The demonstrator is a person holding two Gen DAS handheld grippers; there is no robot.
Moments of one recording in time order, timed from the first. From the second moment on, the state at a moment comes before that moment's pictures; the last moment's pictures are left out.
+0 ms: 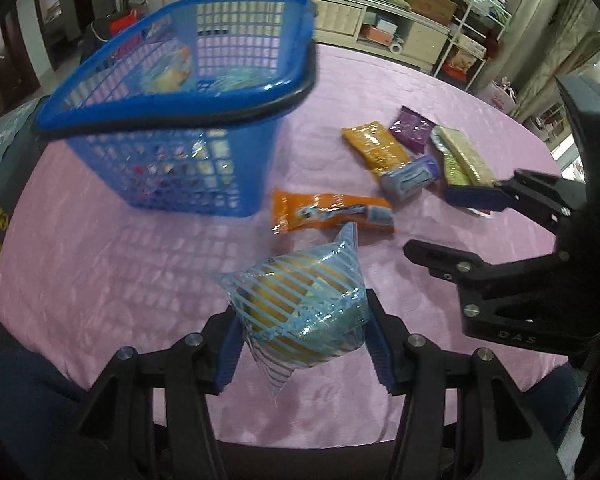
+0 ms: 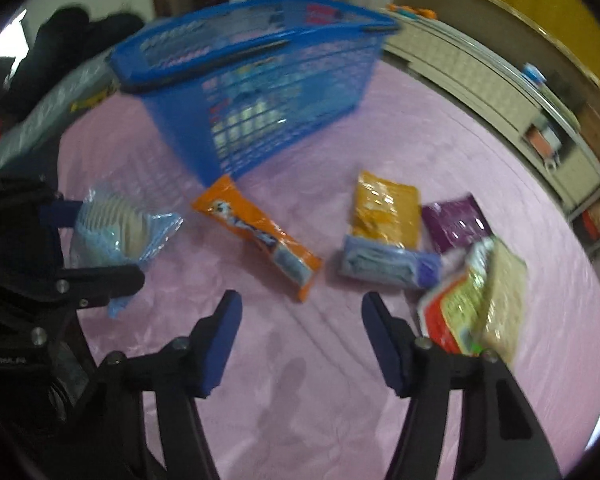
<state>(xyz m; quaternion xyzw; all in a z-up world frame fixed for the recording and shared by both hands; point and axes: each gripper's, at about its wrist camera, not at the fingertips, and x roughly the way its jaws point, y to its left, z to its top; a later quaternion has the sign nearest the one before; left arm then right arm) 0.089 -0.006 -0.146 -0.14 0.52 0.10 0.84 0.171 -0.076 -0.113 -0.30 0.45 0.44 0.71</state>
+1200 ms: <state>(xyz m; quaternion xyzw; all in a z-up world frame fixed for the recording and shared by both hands) 0.057 0.001 -0.136 -0.12 0.49 0.06 0.86 0.121 -0.073 -0.117 -0.30 0.43 0.42 0.74</state>
